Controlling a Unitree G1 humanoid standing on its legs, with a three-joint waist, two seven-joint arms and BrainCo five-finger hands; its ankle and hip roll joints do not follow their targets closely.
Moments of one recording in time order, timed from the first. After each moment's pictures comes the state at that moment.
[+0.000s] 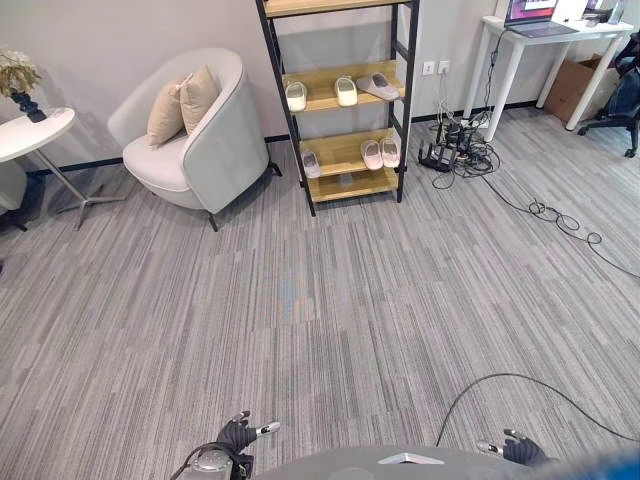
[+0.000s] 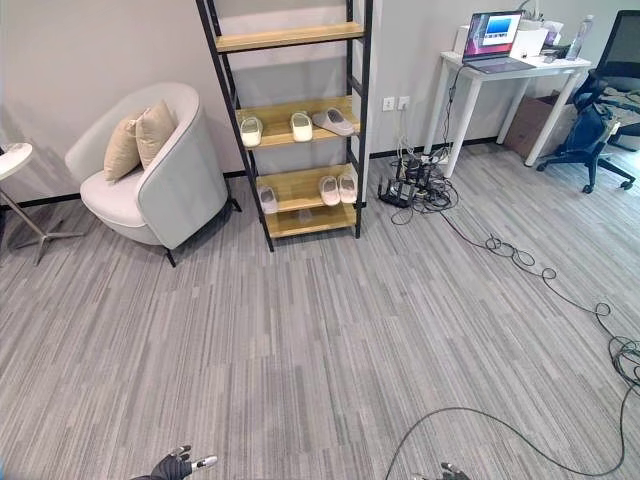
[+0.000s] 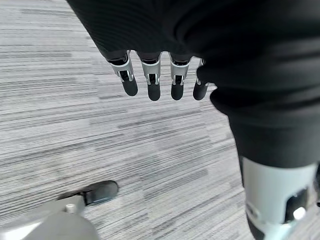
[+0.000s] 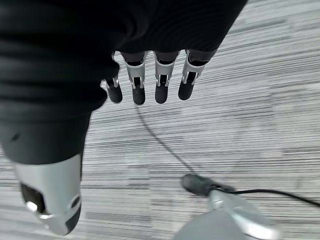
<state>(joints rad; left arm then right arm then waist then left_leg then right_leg) 0.04 0.24 -0.13 1.21 -0.14 -0.13 0.00 0.11 -0.32 0.12 1.16 0.11 -0.09 0.04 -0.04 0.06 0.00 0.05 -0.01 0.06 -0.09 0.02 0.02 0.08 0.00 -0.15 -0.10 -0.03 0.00</state>
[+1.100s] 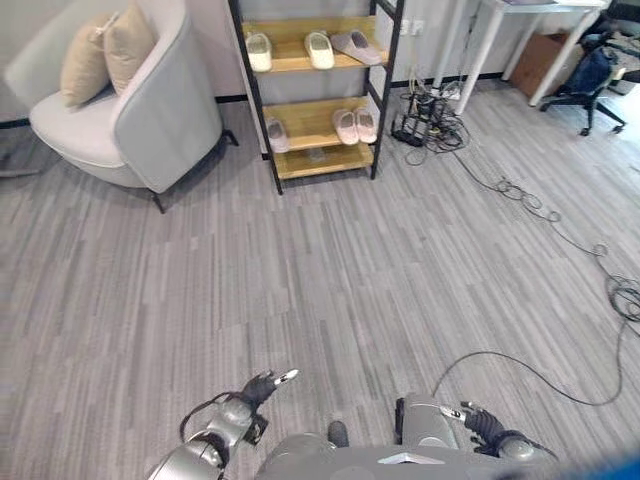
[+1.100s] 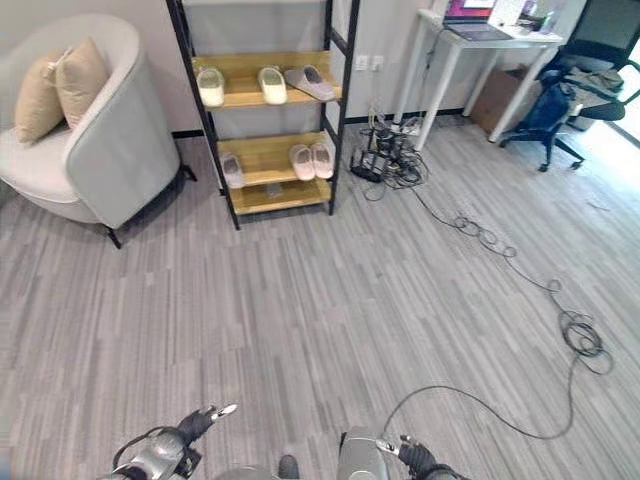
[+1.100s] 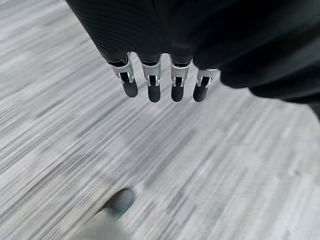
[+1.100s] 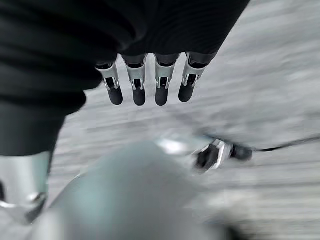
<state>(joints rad) -0.19 0.22 -0.35 1.24 0.06 -0.09 0.01 0.02 -0.25 0.21 1.10 0.15 -0.06 0.07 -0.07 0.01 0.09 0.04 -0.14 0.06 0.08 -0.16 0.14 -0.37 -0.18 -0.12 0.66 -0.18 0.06</state>
